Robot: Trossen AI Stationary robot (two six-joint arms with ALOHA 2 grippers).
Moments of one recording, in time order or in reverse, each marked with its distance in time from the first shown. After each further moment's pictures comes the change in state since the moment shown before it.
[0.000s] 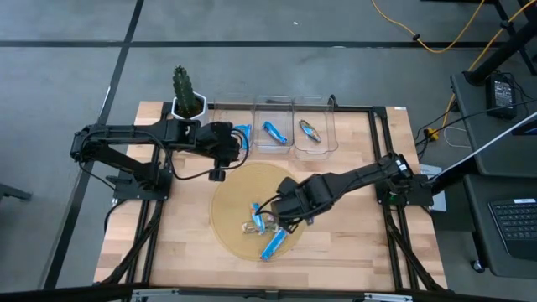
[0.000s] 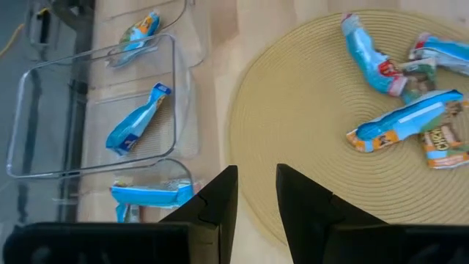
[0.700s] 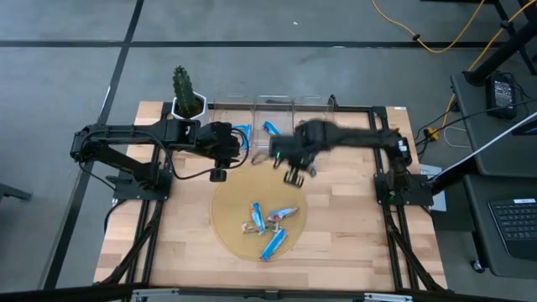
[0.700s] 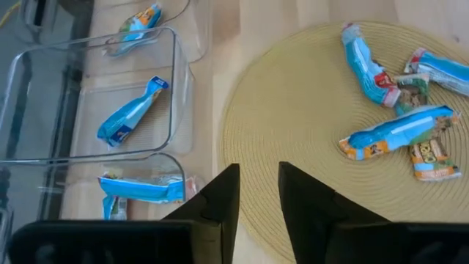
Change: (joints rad) left arm 0.000 0.000 0.000 0.003 0.011 -0.090; right arm -0.370 -0.075 0.000 -0.025 -0.058 -0.741
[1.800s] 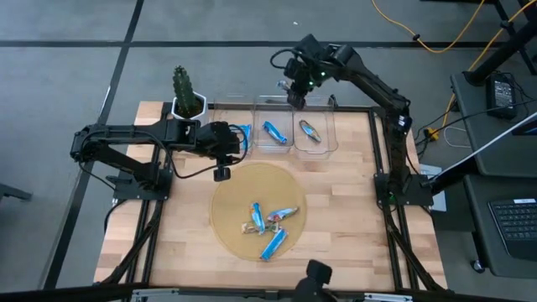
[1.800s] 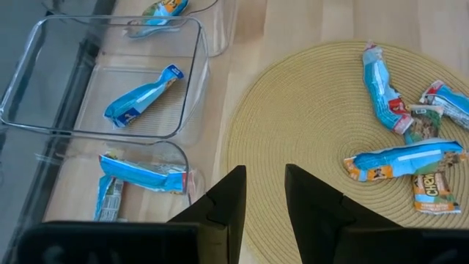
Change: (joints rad) left arm 0.000 0.000 0.000 0.005 -0.029 -0.158; right arm -0.591 0.055 0.207 0.277 -0.270 -0.509
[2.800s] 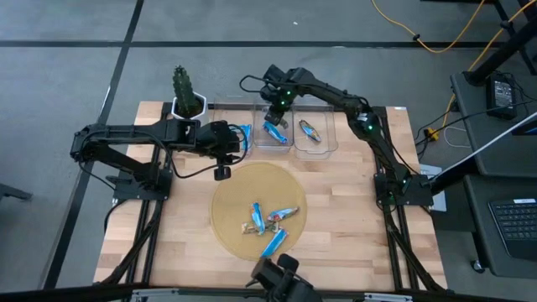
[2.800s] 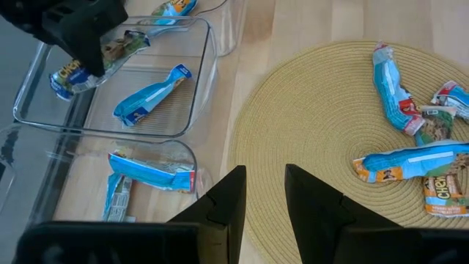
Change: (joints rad) left arm 0.002 0.000 0.000 0.000 -0.024 0.001; right arm 0.014 0.377 -0.007 0.119 -0.071 0.104
